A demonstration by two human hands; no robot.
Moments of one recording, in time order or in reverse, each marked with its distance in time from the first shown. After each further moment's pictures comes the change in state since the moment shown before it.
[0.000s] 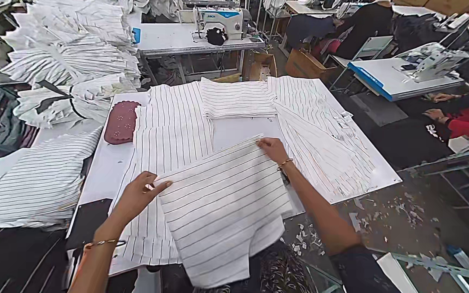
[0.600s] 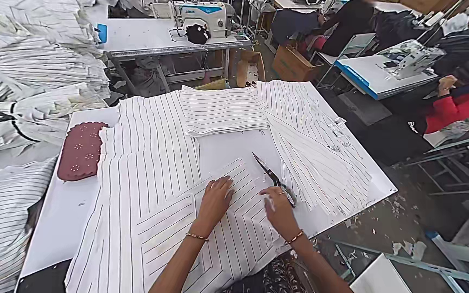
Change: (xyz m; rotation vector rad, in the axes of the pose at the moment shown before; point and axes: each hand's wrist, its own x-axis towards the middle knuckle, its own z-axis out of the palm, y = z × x) left_hand 0.106 0.106 0.182 0.096 -0.227 0.300; right_hand -0.092 0.054 0.036 -0.216 0.147 -0.078
